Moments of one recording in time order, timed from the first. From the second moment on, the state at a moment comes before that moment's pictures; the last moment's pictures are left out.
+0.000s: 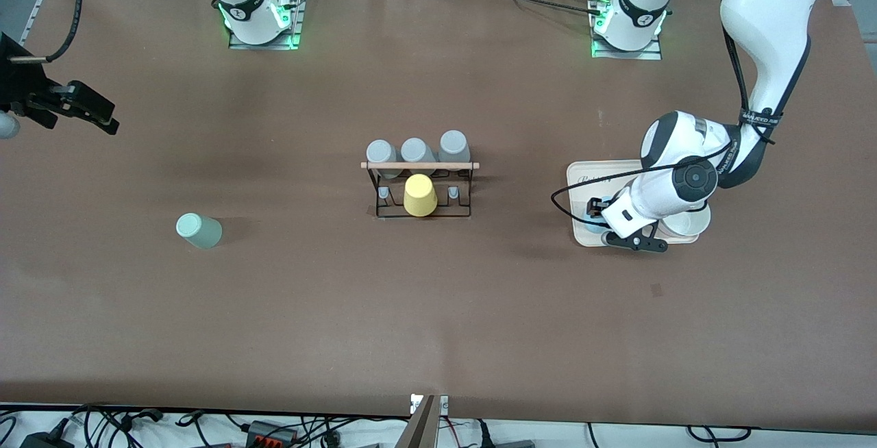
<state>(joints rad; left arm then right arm) 0.17 0.50 -0.40 -1.94 0.15 2.29 -0.19 0.03 0.01 0.00 -1.55 -0.03 1.61 0.12</state>
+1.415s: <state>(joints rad) -0.19 0.66 -0.51 -1.23 0.02 1.91 -0.78 0.03 0.03 0.01 -1.55 -0.02 1.61 0.12</state>
